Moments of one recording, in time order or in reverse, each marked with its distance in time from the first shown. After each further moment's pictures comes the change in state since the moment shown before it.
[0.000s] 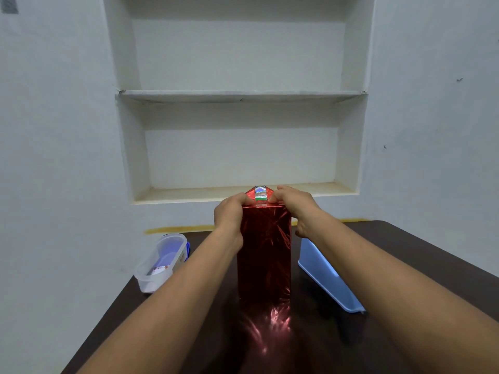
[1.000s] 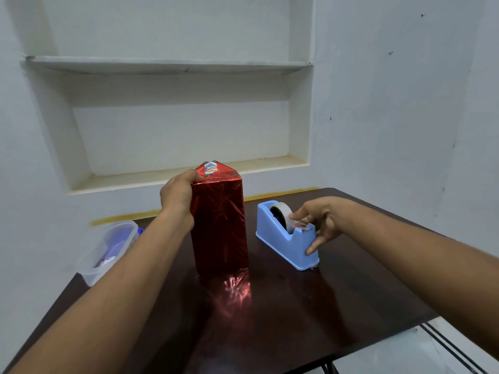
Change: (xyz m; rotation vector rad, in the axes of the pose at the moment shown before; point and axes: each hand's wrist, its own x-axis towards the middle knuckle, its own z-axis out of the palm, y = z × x) left_hand 0.013 -0.009 -0.001 0.008 0.013 0.077; right_hand -0.025 0.037 -0.149 -0.321 -0.038 0.661
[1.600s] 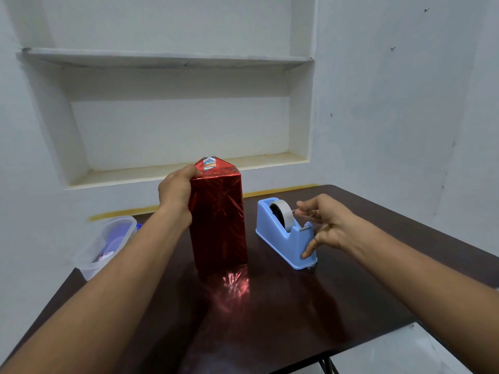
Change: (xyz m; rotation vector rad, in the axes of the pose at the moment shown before) left_hand 0.004 -0.003 -0.003 0.024 0.014 0.022; right_hand -0.023 0.031 0.014 0.441 0.024 -0.309
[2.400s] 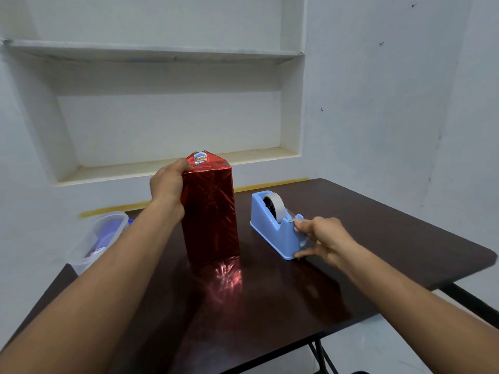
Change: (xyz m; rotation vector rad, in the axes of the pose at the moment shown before) left_hand 0.002 -0.002 0.001 -0.021 -0.017 0.008; right_hand -0.003 0.051 -0.018 -0.028 0.151 -0.148
